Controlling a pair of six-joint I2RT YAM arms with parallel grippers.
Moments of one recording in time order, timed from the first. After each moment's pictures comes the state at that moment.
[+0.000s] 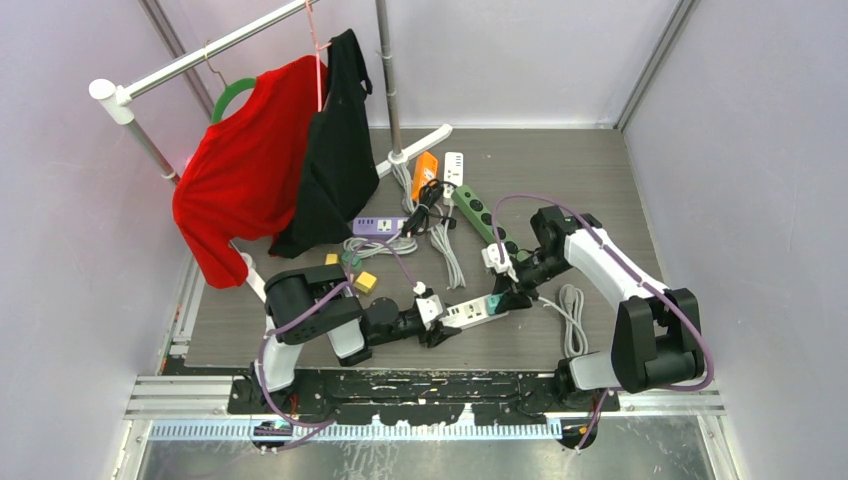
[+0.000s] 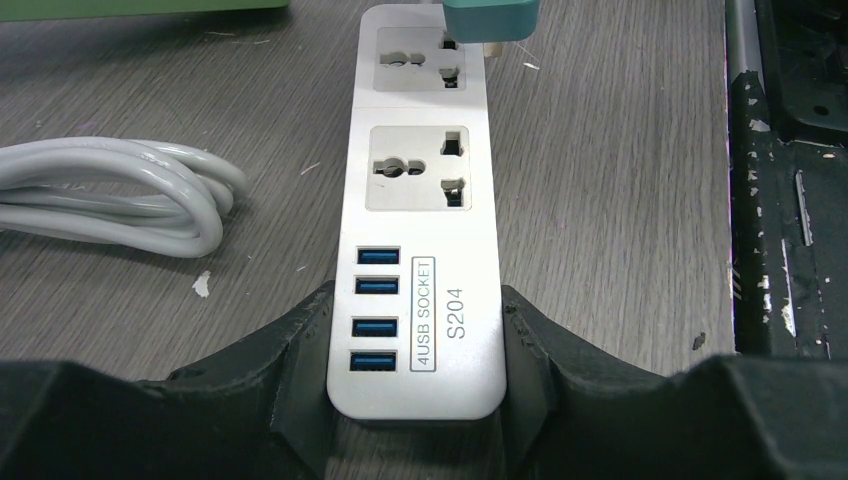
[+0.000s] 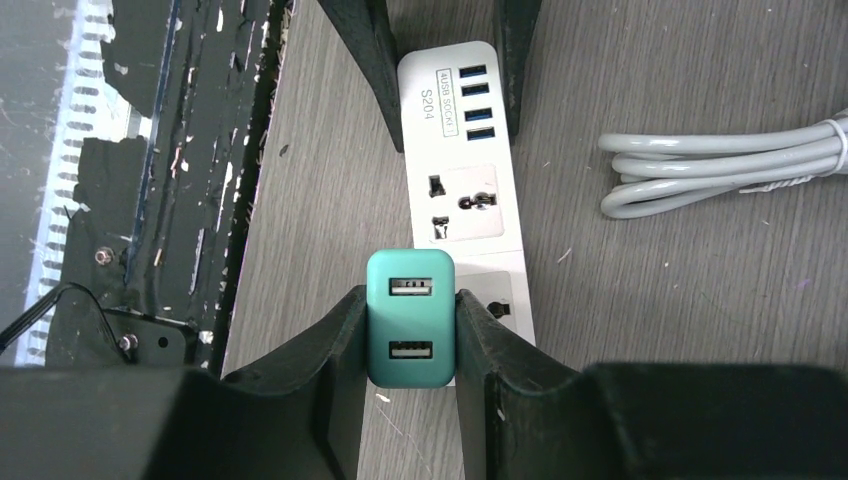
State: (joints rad) left arm -1.08 2.01 0.39 1.47 0.18 0.05; right arm 0.19 1.38 0.90 -1.14 -0.90 -1.54
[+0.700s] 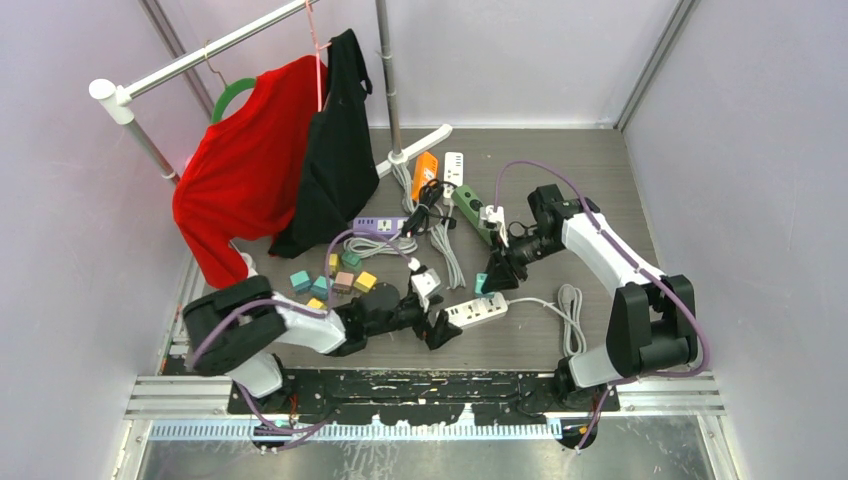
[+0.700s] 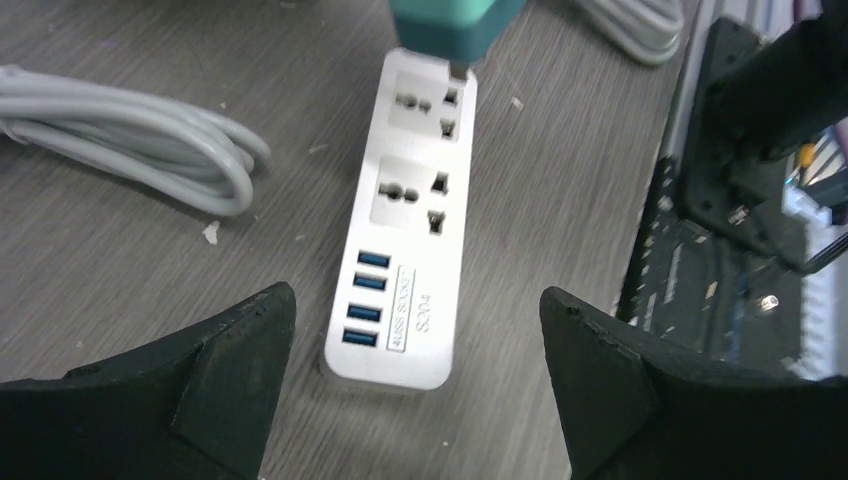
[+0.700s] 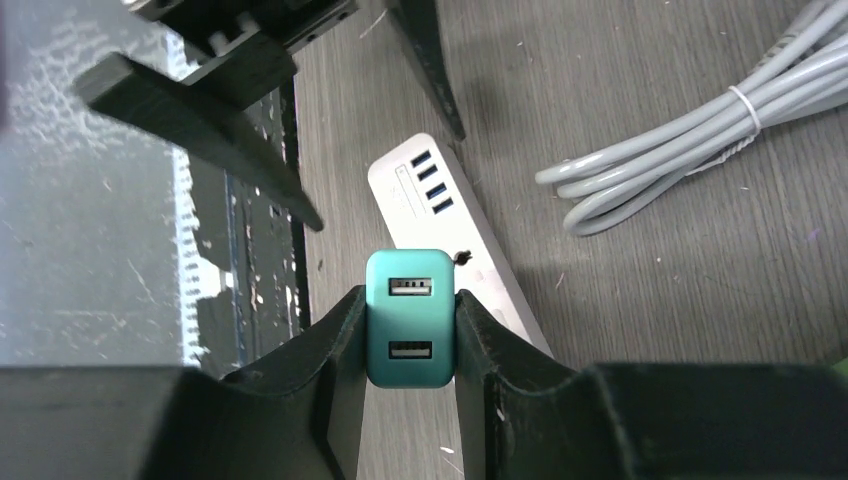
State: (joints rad) left arm -1.08 1.63 0.40 0.96 0.12 -0.20; right arm 0.19 1.45 1.02 -1.05 -1.00 -1.02
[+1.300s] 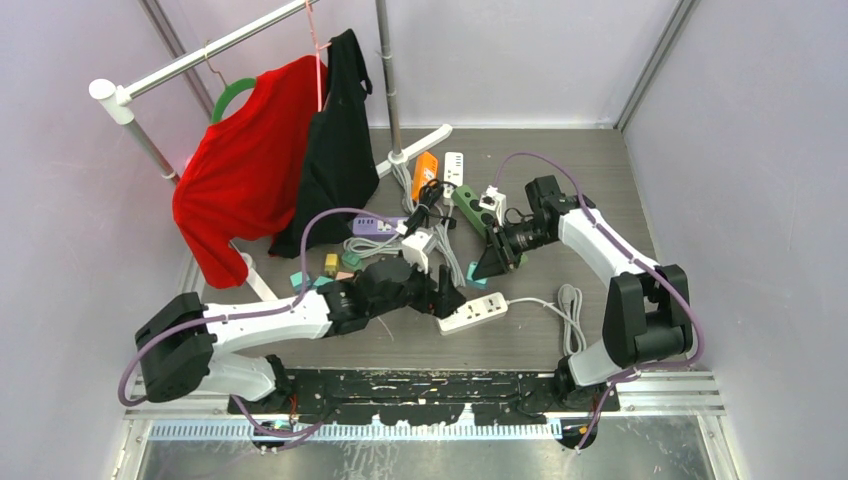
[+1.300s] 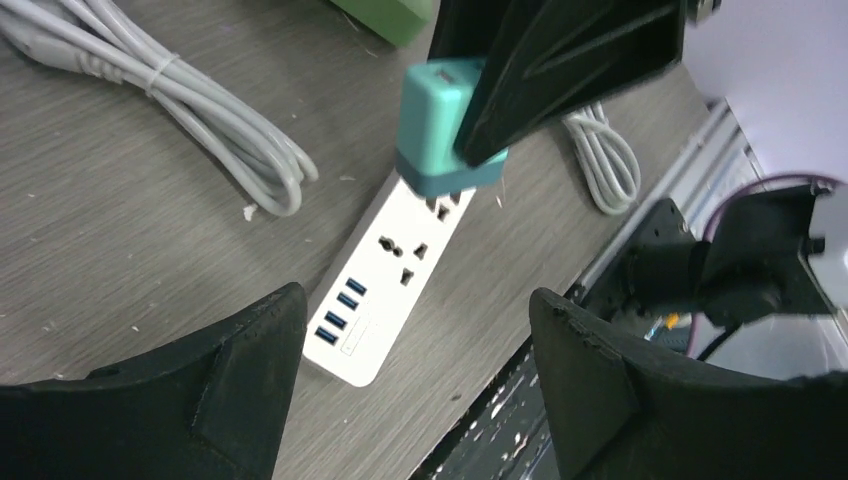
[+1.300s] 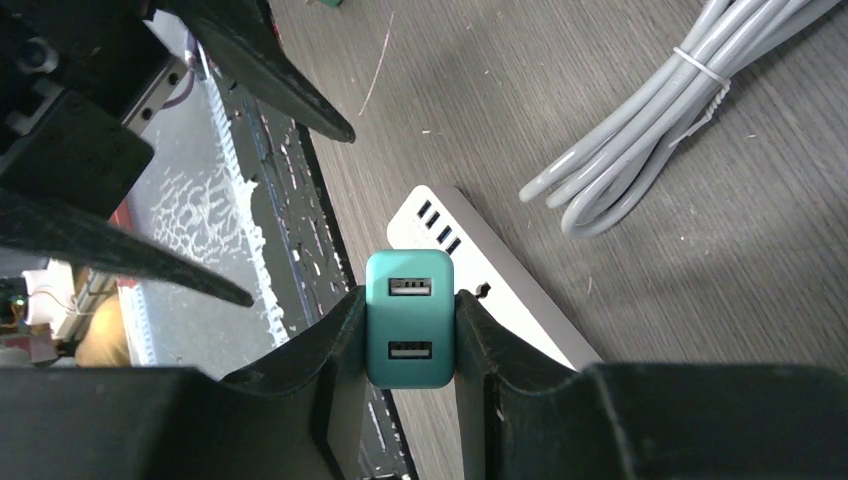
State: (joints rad) left arm -1.08 1.31 0.70 0.20 -0.06 -0.59; right arm 0.20 1.50 1.05 -0.85 -1.01 -0.47
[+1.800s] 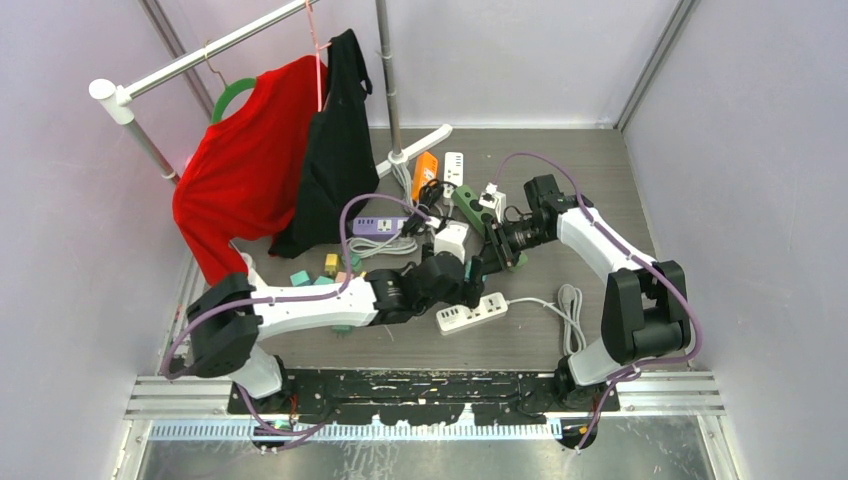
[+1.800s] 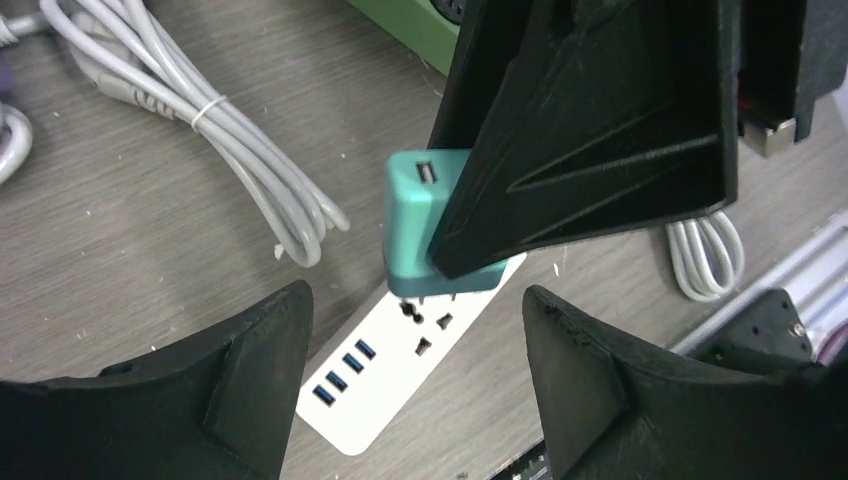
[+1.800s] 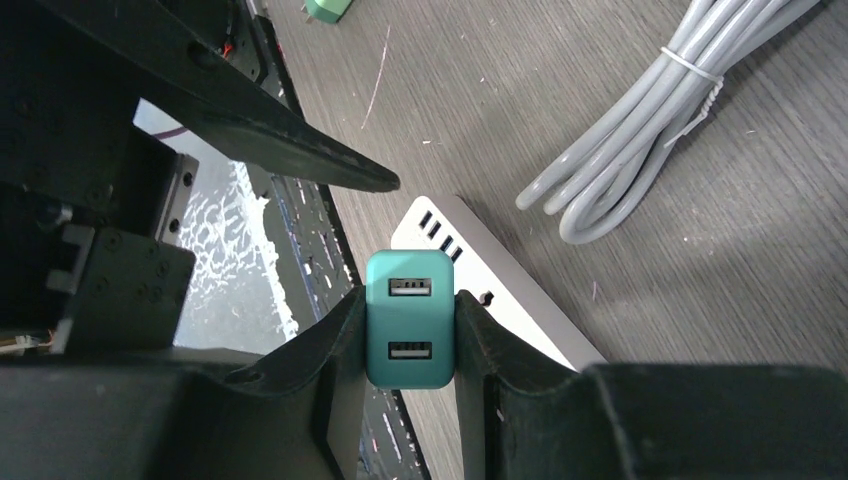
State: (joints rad) left arm -1.19 1.56 1.04 -0.07 -0.39 -0.65; right arm 0.20 1.52 1.05 -0.81 -1.01 -0.38
